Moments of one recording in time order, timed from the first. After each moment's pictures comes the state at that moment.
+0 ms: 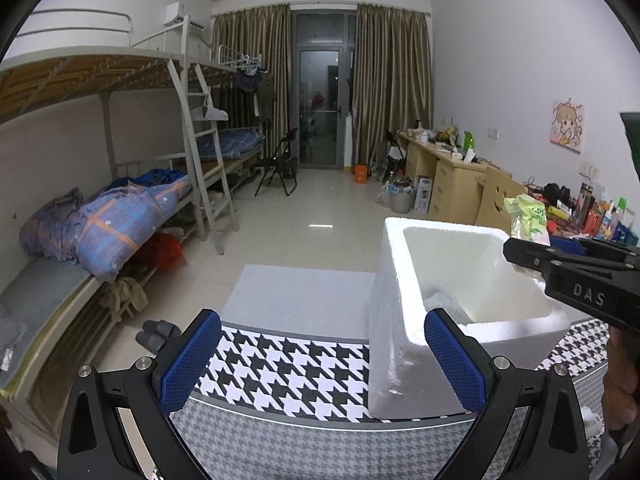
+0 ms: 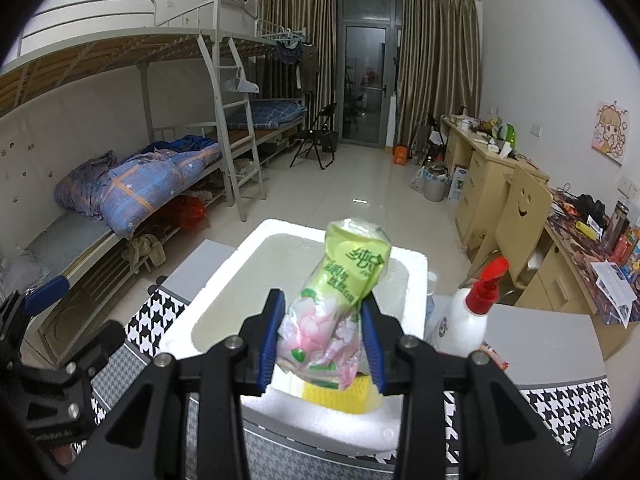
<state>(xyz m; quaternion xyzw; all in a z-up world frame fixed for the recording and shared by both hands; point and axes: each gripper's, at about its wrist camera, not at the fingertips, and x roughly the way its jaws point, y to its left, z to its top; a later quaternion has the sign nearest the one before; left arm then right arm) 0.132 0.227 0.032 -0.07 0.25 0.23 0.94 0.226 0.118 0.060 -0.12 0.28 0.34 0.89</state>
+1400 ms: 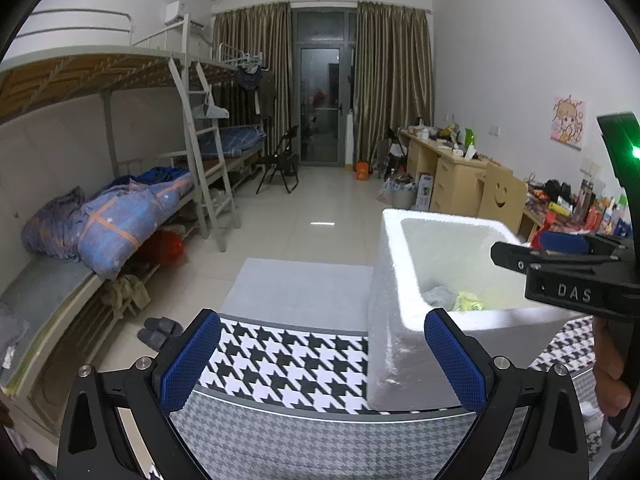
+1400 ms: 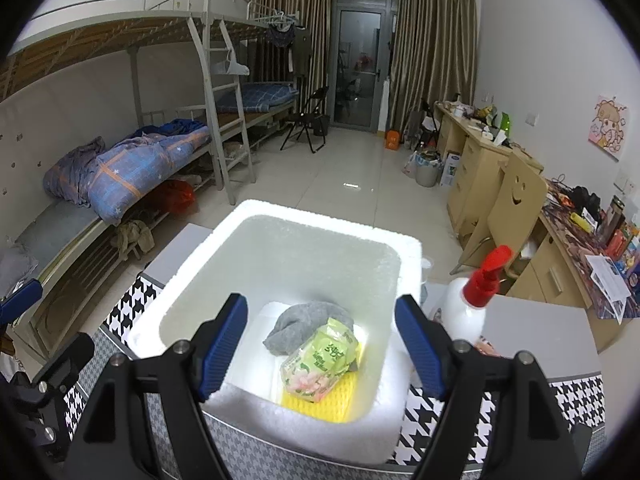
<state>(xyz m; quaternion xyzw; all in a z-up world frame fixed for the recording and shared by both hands) 0.121 0.223 0.032 -0.08 0.25 0.23 0.94 0.235 0.114 0.055 -0.14 0.30 0.32 0.89</state>
